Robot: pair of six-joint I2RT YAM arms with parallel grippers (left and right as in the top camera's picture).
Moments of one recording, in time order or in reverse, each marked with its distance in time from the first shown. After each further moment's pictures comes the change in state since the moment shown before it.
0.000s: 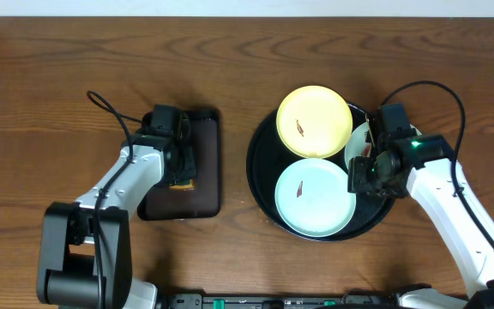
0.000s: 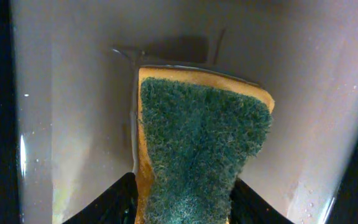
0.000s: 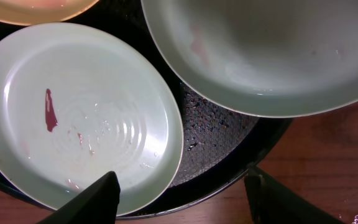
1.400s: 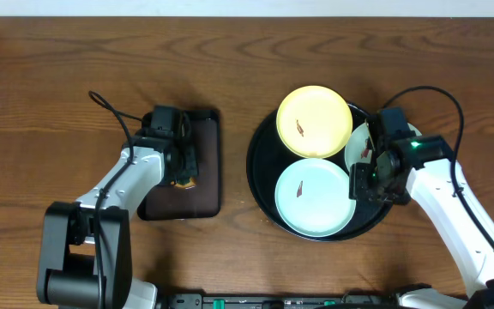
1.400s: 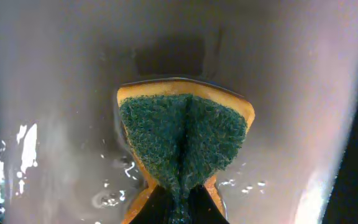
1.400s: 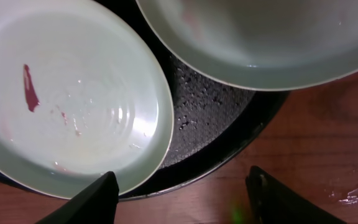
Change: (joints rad) left arm 0.000 0.000 -0.016 0.048 0.025 0.029; right arm 0.000 0.000 -0.010 -0.064 -0.002 0.000
